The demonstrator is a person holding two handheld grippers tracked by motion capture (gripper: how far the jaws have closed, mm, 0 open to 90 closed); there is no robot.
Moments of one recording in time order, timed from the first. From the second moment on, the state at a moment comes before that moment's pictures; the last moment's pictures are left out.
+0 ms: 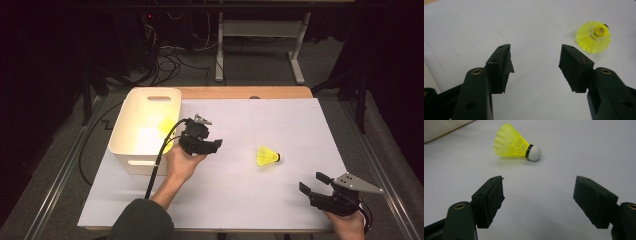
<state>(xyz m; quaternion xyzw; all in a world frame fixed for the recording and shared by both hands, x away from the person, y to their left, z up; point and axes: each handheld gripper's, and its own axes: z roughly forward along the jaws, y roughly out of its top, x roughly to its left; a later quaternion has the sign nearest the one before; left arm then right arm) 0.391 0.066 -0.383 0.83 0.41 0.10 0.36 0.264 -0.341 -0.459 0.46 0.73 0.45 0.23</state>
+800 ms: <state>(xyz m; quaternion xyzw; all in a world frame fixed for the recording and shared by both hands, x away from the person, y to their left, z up) 0.388 0.061 -0.403 0.83 0.41 0.11 0.35 0.265 -0.342 -0.458 0.46 0.73 0.45 0.23</state>
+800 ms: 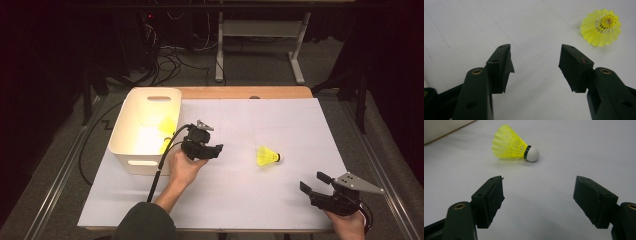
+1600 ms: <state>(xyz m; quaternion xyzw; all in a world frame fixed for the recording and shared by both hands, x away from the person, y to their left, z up) 0.384 0.064 -0.432 0.84 0.41 0.08 0.35 0.264 -0.342 -0.456 0.46 0.72 0.47 0.23</state>
